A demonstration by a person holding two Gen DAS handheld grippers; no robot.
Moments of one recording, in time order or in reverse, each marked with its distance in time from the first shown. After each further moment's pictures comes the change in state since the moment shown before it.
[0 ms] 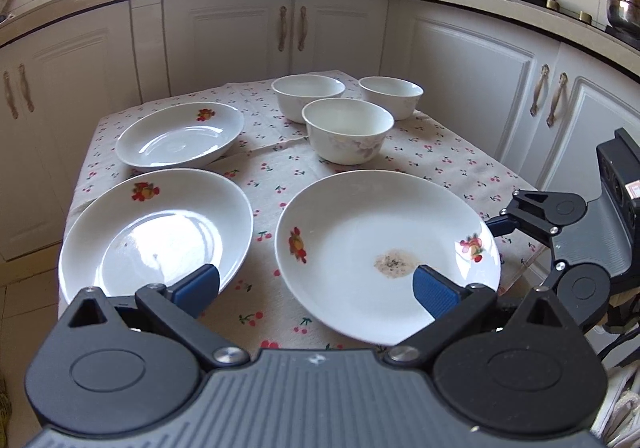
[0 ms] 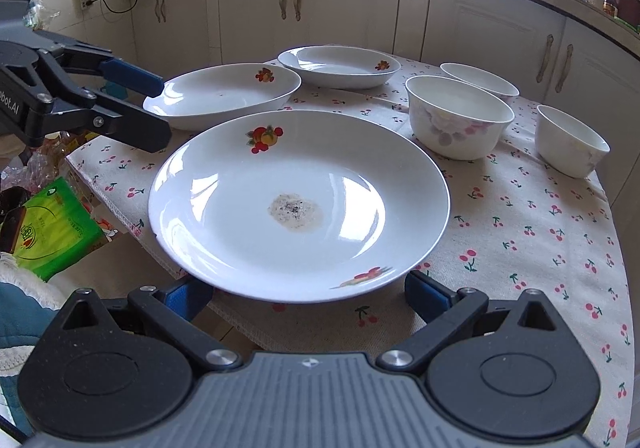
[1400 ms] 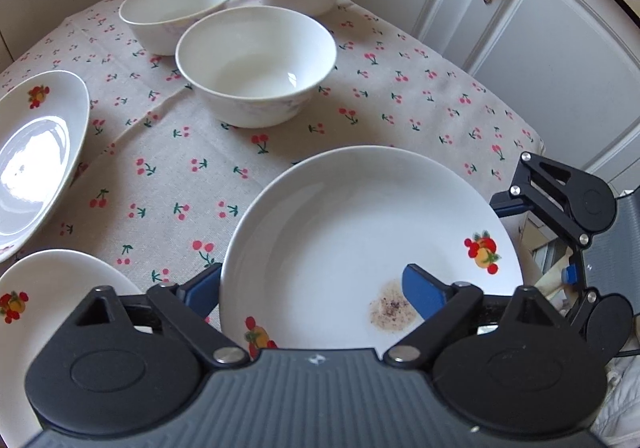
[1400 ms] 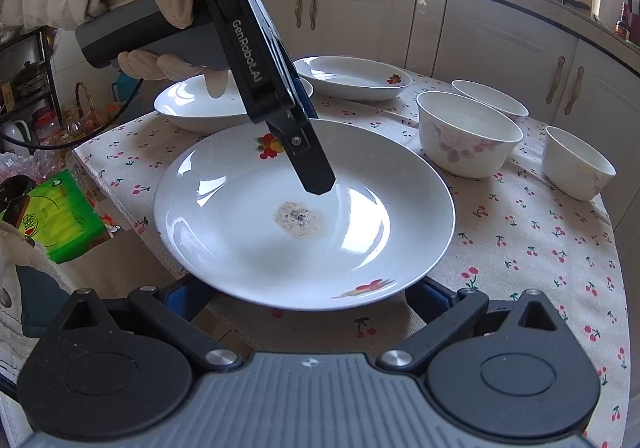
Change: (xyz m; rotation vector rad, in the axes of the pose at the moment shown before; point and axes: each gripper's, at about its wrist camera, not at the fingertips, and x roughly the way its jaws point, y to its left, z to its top) left arm 0.132 0.005 0.085 0.235 0.469 -0.339; right arm -0.004 0.003 0.001 -0.045 -0.032 0.015
